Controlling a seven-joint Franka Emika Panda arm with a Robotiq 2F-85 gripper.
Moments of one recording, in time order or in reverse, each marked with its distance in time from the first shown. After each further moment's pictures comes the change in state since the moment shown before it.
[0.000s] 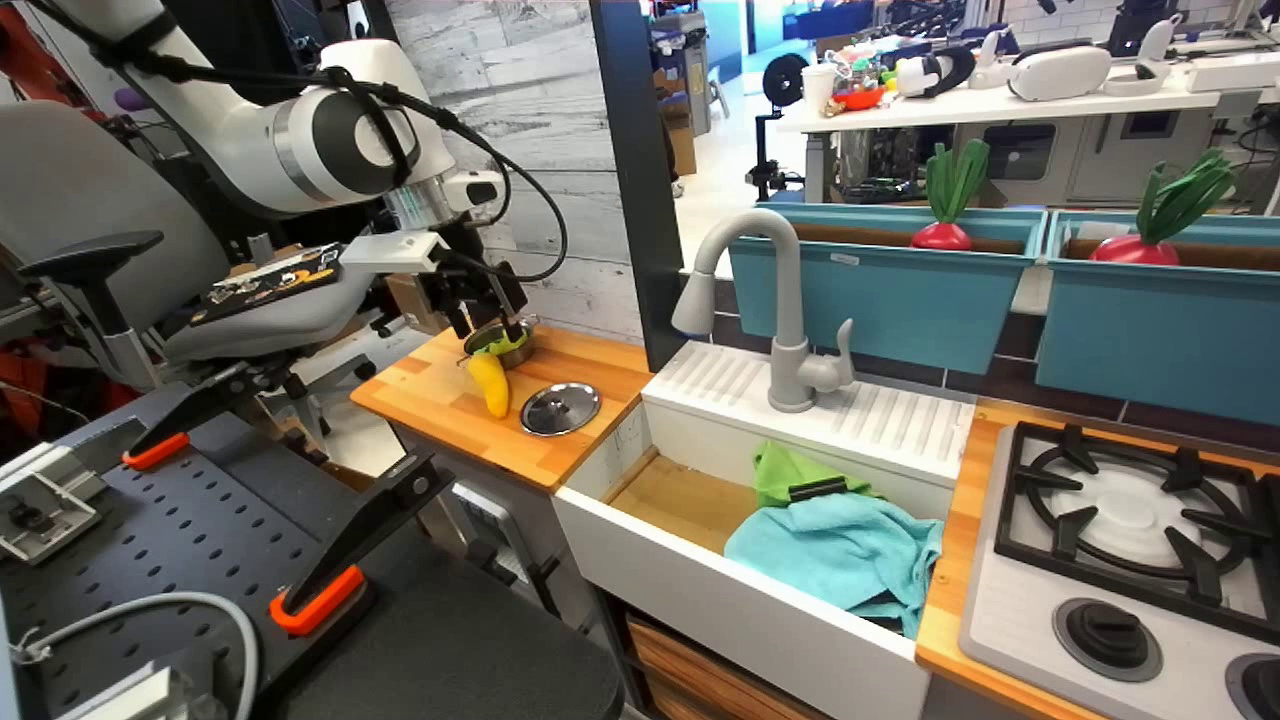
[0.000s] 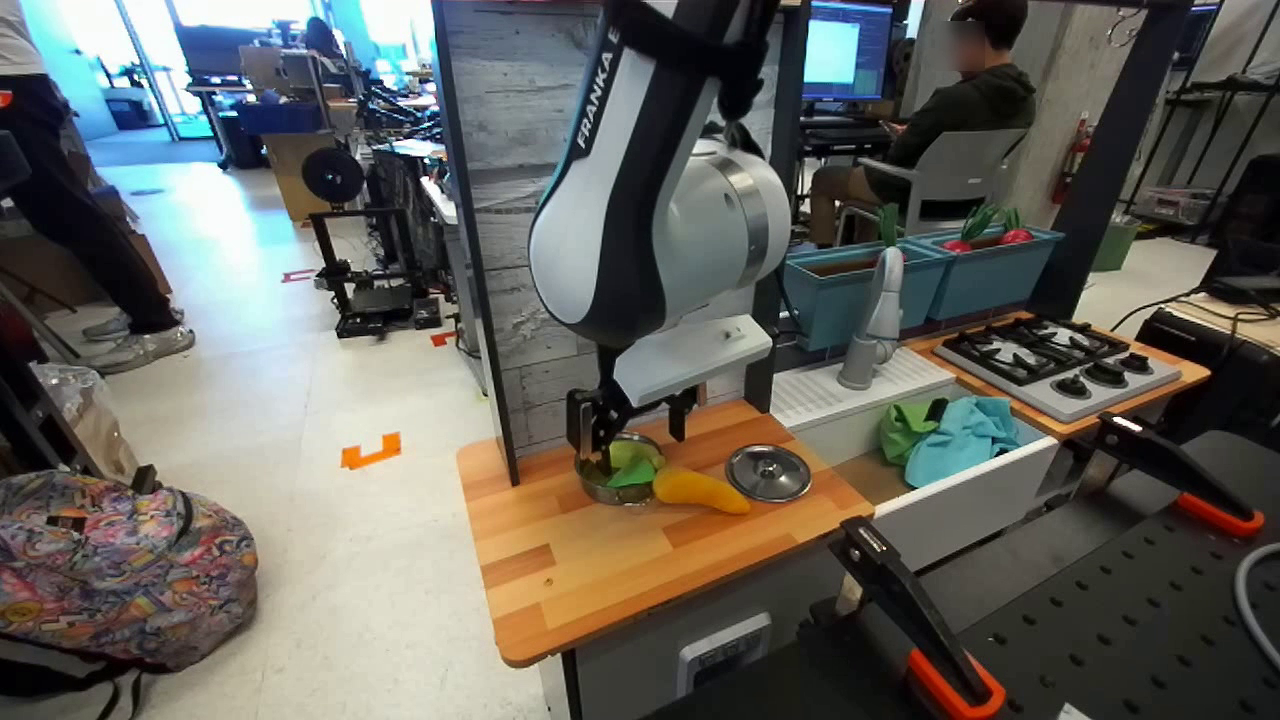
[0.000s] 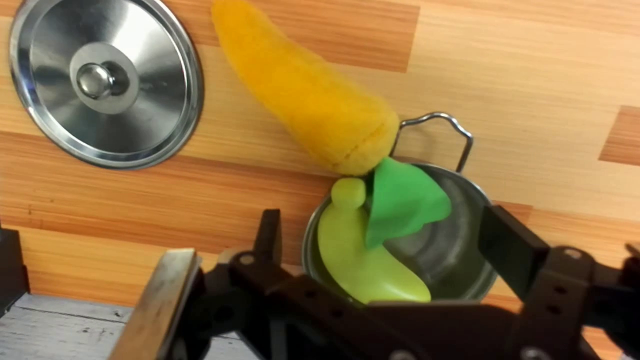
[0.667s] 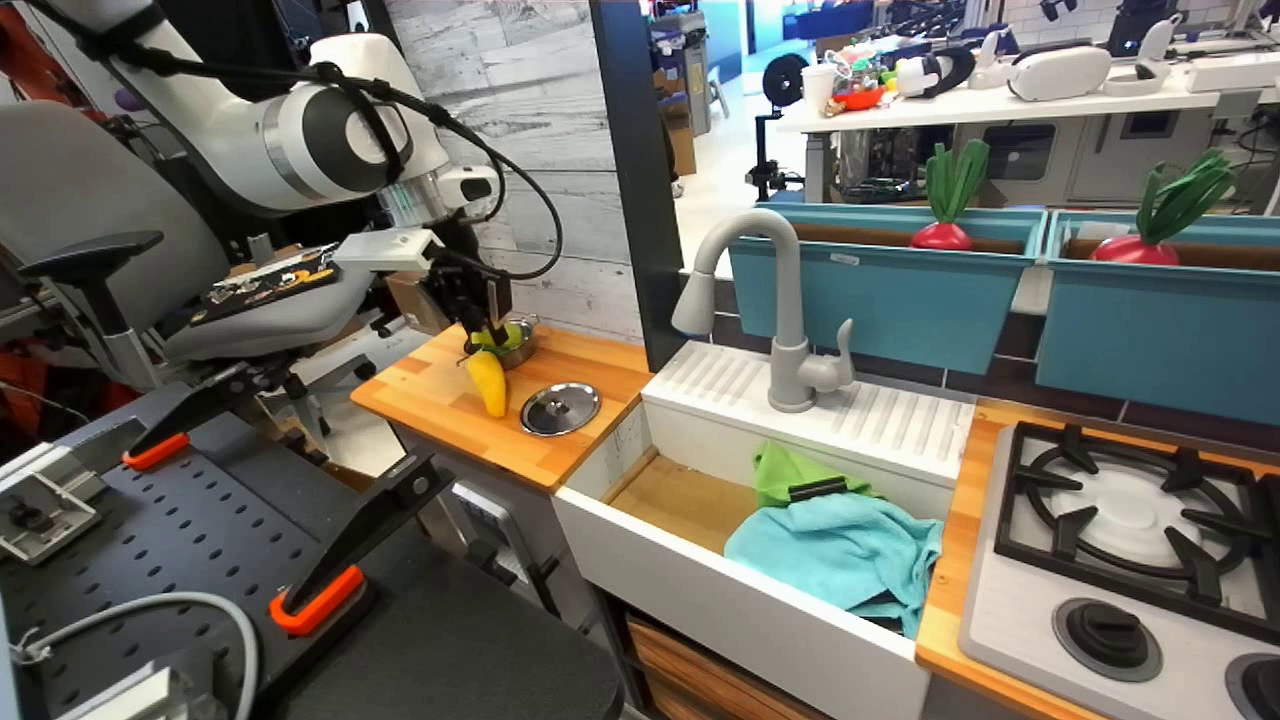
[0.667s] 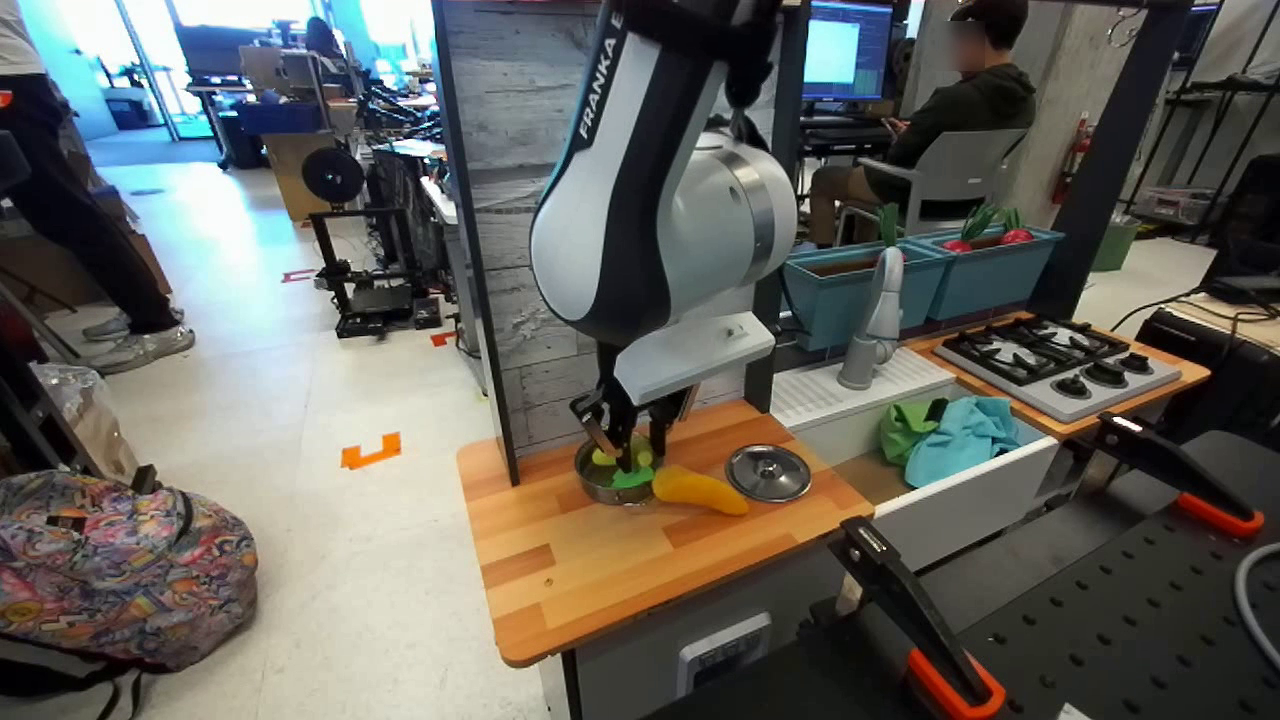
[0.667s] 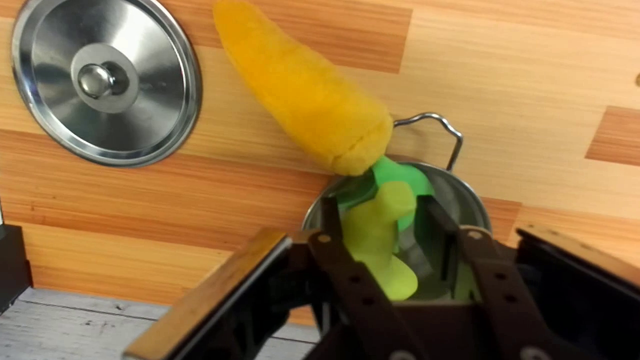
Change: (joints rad) arm 0.004 -0.021 0.000 -0.030 0.001 0.024 0.000
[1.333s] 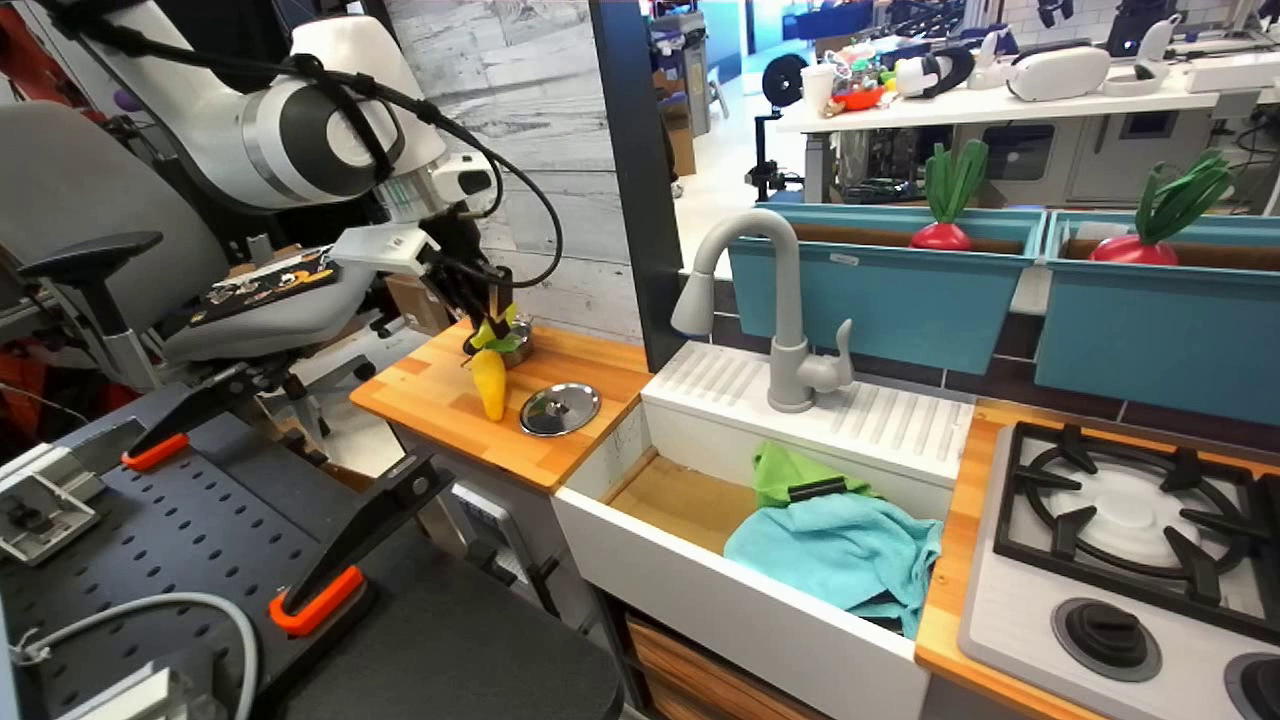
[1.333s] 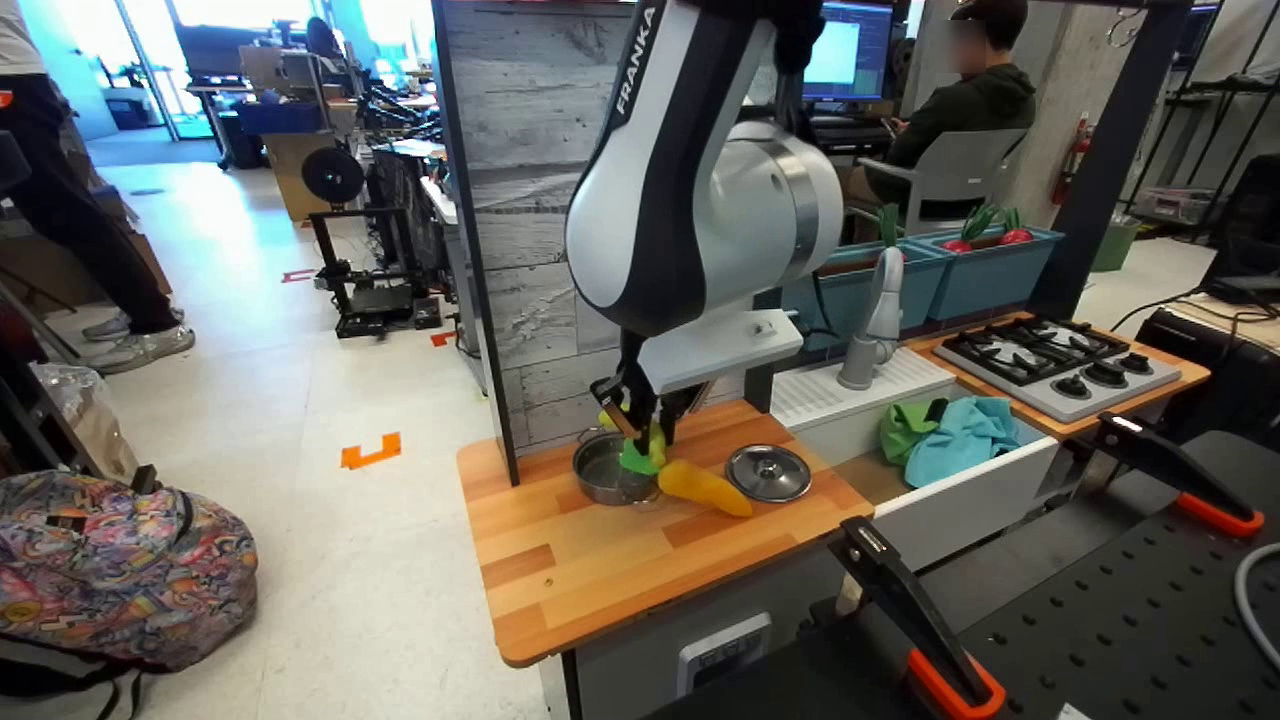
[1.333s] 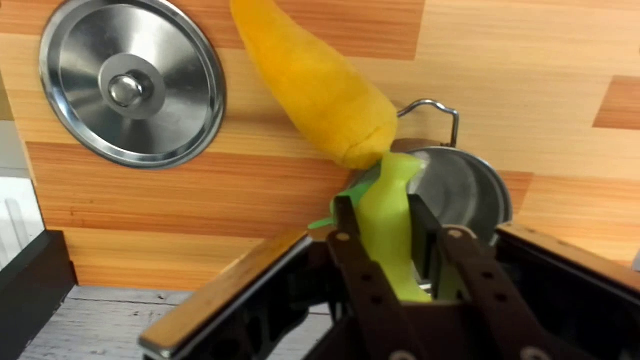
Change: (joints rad) arm -0.022 -0.060 0.000 -0.112 0.061 0.133 -0.013
